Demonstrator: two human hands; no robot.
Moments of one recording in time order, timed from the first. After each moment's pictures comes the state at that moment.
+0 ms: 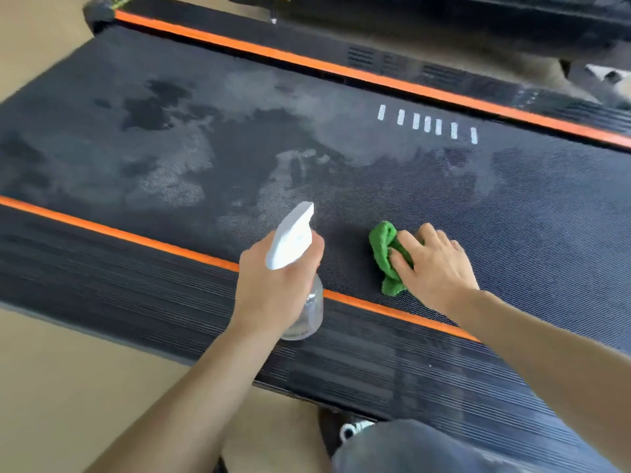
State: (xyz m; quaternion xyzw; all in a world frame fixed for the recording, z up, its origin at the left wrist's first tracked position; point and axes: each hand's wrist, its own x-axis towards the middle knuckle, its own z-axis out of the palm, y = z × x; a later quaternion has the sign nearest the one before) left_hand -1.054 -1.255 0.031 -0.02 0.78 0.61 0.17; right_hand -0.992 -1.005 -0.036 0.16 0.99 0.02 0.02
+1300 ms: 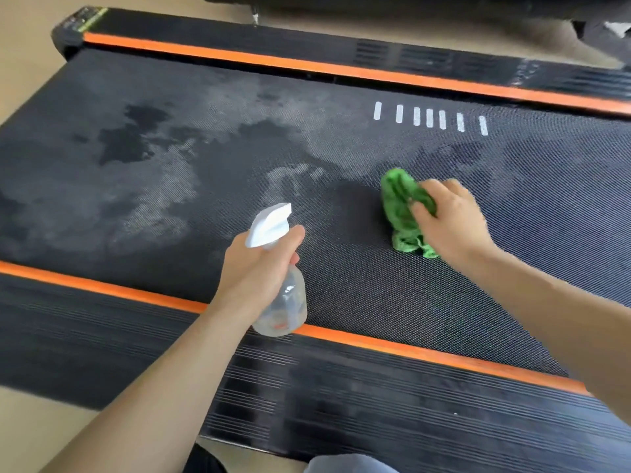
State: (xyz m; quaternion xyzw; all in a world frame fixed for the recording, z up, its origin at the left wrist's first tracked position) left_hand -1.143 -1.232 0.023 -0.05 0.82 0.51 0.23; right_hand -1.073 -0.960 -0.017 0.26 0.94 -0.19 -0.12
